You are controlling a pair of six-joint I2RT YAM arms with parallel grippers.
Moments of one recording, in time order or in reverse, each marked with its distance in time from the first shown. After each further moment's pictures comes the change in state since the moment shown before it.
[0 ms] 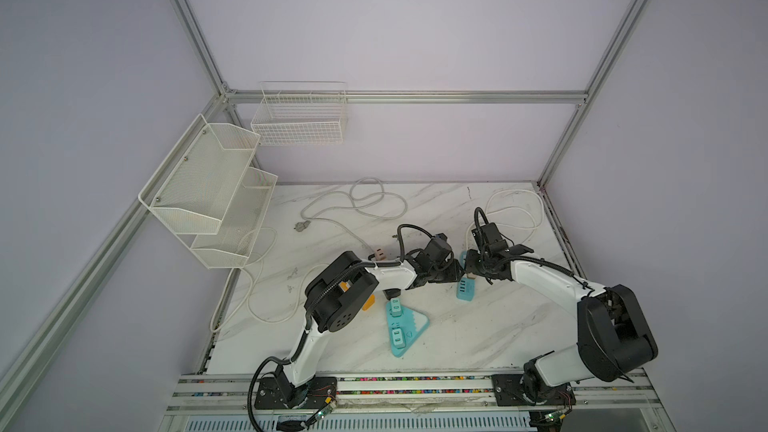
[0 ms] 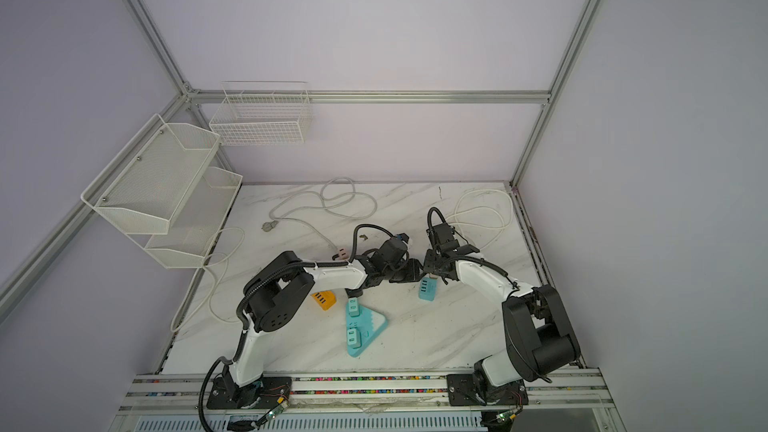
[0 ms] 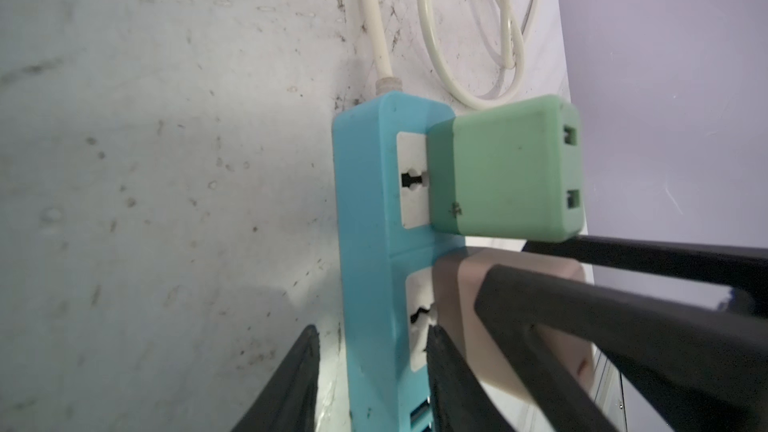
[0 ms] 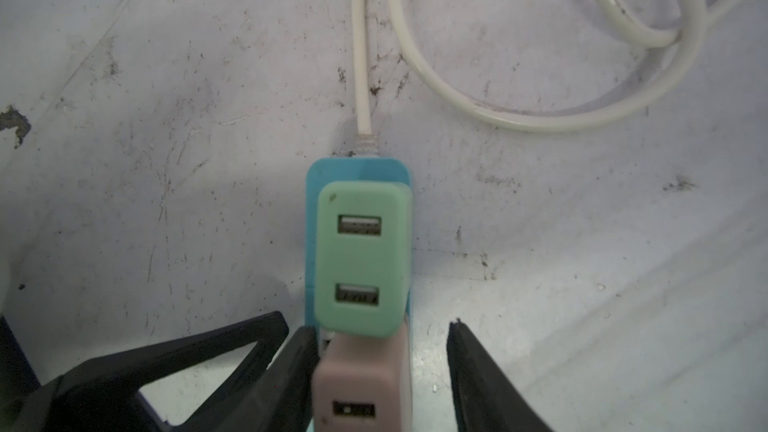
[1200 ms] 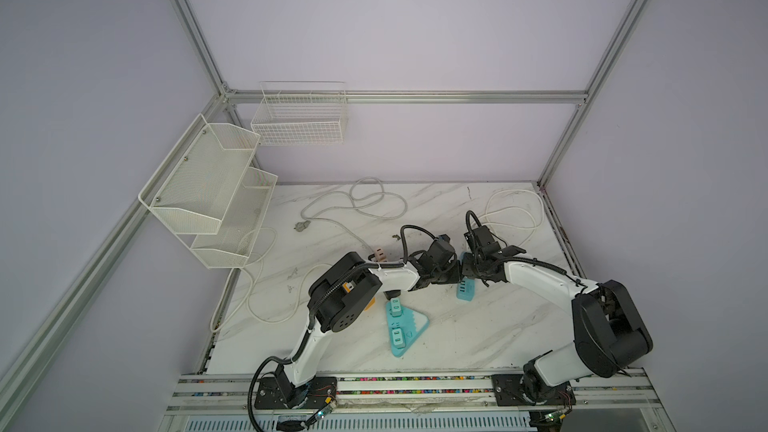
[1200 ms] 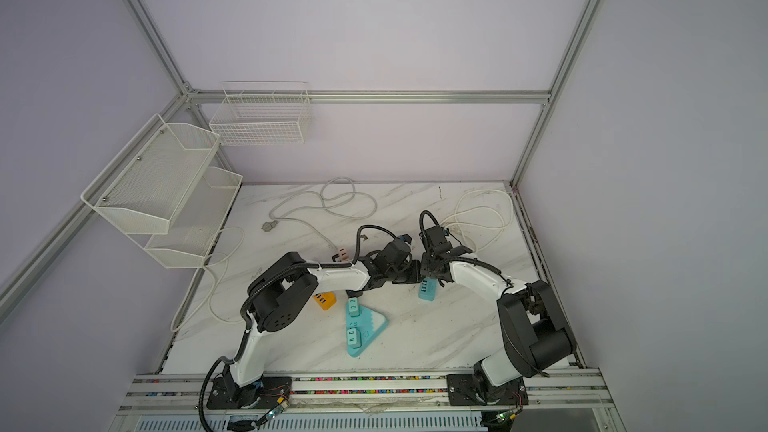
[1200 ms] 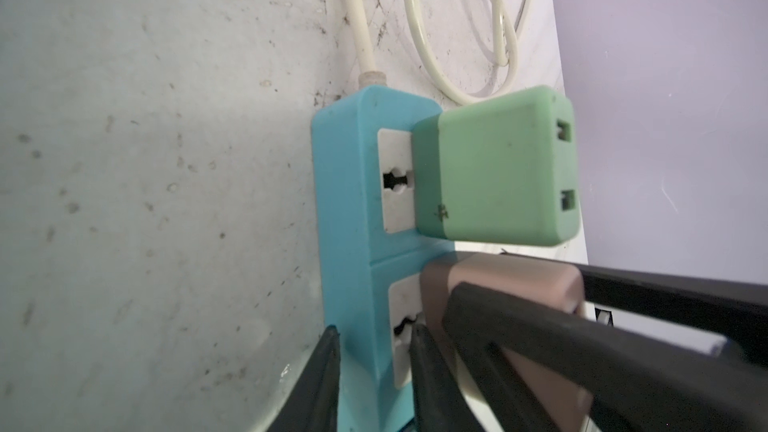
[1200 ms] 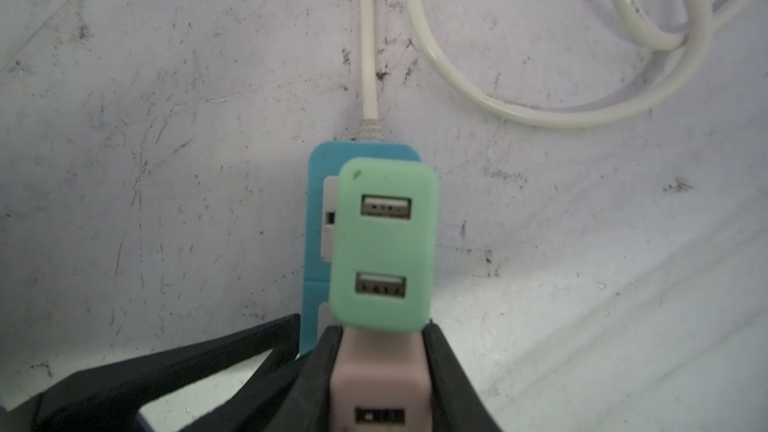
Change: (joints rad) left arm -0.019 0.021 0.012 0.015 -0.014 -0.016; right arm 0.048 0.022 0.000 -0.002 0.053 -0.013
